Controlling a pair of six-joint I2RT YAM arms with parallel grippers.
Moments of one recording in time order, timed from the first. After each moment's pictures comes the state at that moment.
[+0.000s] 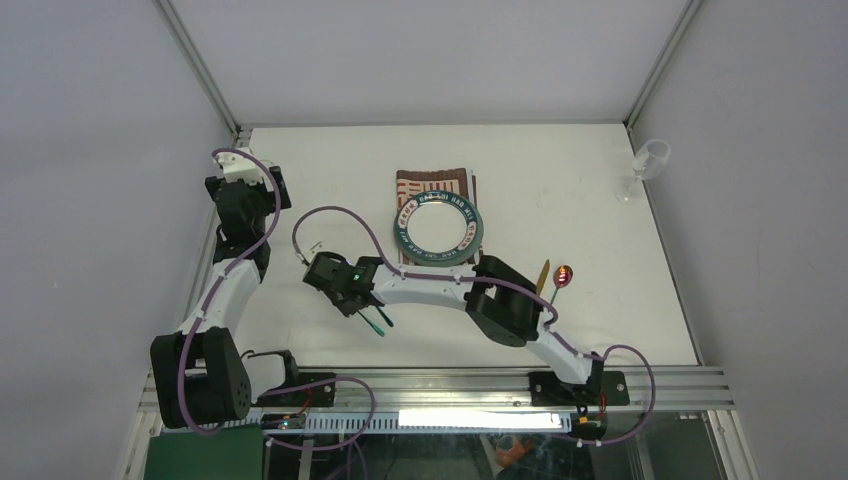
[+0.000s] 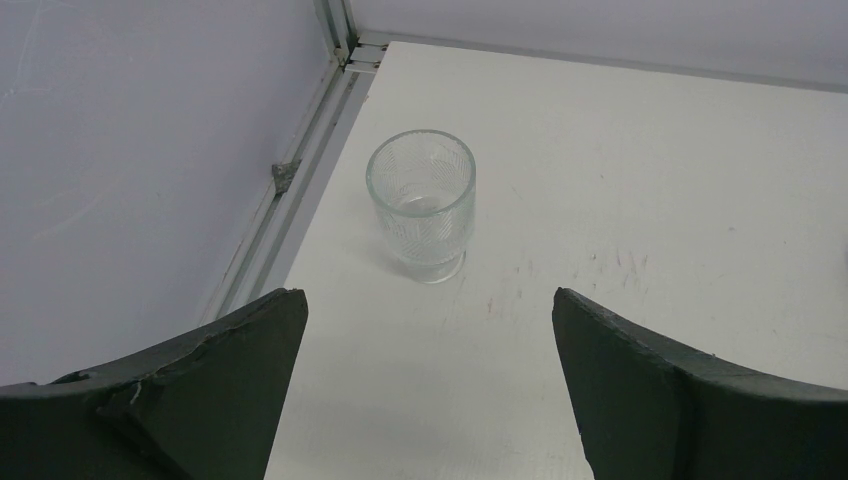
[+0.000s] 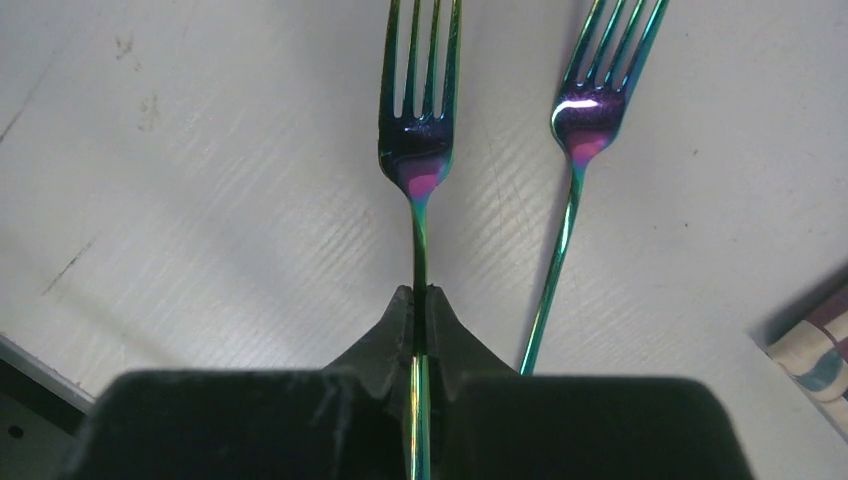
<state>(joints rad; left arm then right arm) 0.13 1.18 0.67 0.33 -0.15 0.03 1.28 2.26 1.84 -0.65 0.25 0.37</state>
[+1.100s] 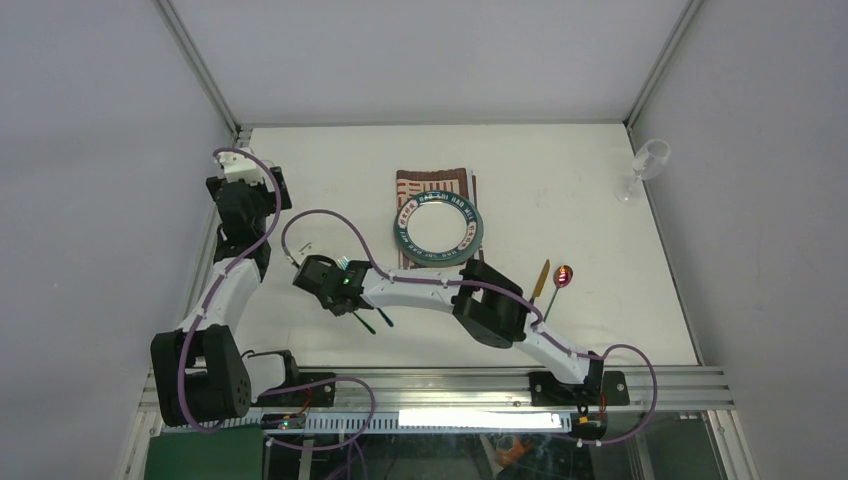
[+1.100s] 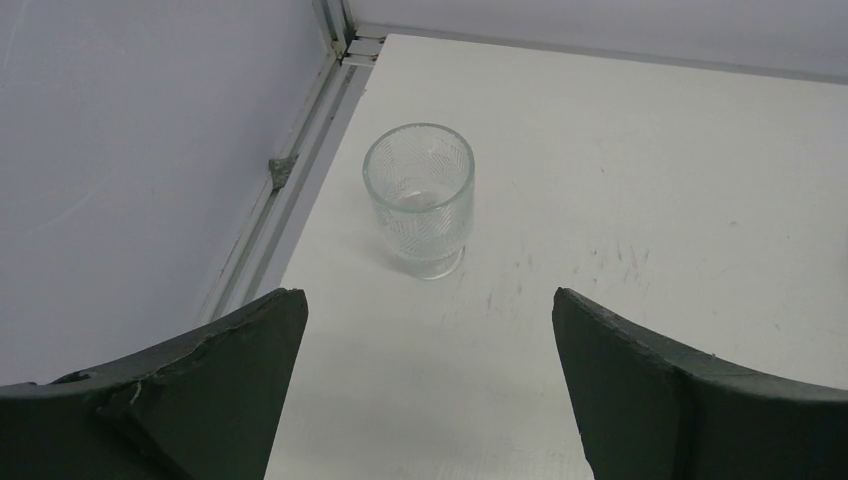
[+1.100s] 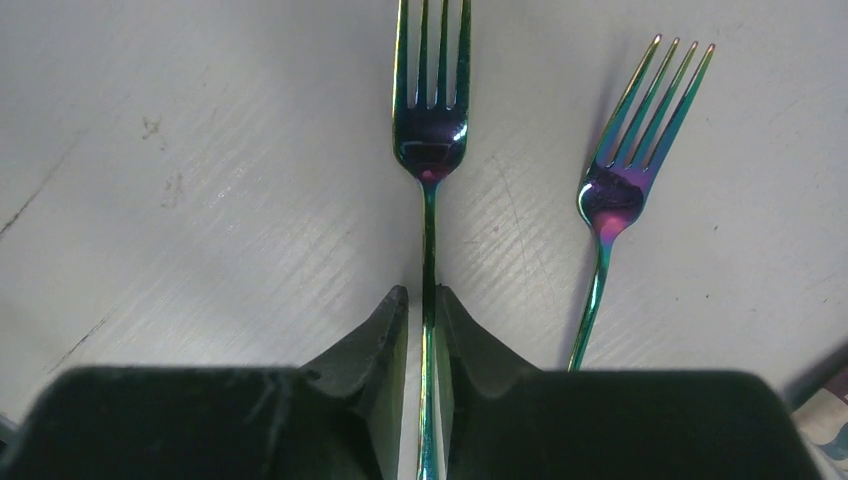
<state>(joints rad) 0.13 1.18 0.67 0.33 -0.14 0.03 1.29 2.36 1.96 -0.63 0.29 0.34</state>
